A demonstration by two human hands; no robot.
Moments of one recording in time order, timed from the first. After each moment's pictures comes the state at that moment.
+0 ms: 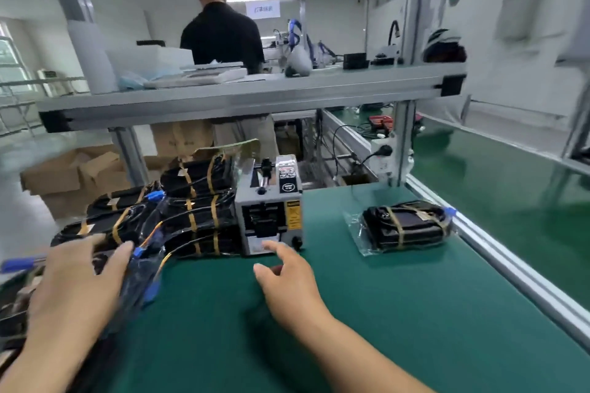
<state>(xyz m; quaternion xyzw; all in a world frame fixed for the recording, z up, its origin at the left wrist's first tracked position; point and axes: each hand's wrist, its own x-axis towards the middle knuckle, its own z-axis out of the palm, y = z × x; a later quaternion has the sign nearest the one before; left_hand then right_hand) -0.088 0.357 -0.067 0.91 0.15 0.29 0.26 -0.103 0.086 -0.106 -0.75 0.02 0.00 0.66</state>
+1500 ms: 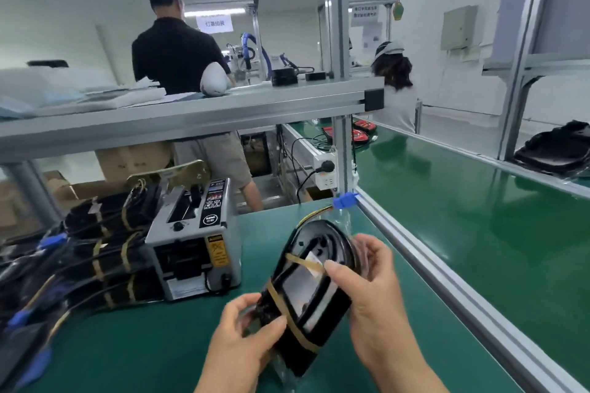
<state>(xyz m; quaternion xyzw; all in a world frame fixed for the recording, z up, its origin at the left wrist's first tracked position) -0.104 0.086 -0.119 0.64 0.10 -0.11 0.75 -0.125 -0.082 -0.088 -0.51 0.07 -0.22 0.83</state>
